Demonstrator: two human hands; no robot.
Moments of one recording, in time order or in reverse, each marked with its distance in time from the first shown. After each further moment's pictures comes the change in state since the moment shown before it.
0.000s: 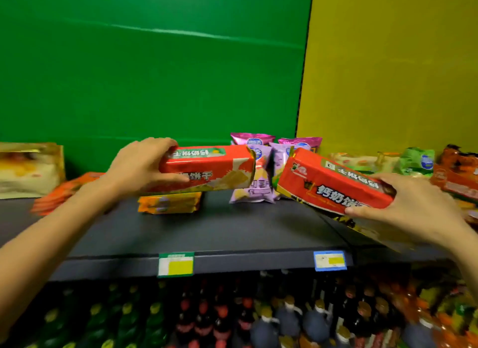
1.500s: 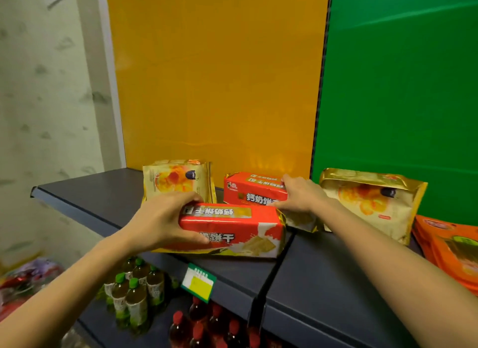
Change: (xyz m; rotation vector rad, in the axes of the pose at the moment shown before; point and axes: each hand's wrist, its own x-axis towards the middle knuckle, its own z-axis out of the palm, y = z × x) left_hand -0.303 -0.548 -0.157 0.006 -0.196 -0.456; right_hand 0.057 -0.838 0.226 0.214 -0.330 -0.794
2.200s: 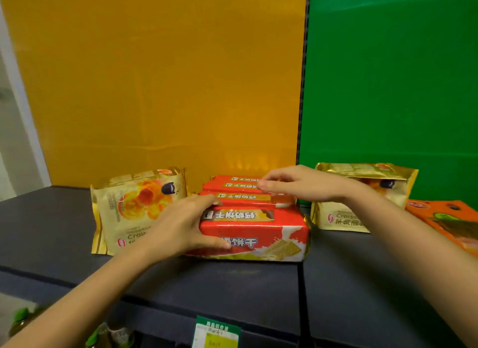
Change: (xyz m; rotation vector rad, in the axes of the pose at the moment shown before) left_hand 0.090 -0.055 0.042 -0.102 -0.046 0.279; right_hand -0.007 -0.036 -0.046 0.415 -0.167 -0.061
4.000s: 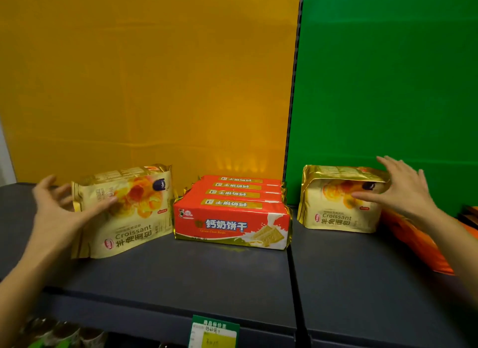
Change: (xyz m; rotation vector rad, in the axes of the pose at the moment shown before) left_hand -0.064 -0.134 -0.021 -0.667 0.722 -0.662; right_hand -0.084 0.140 -0.035 -0.391 0.673 0.606
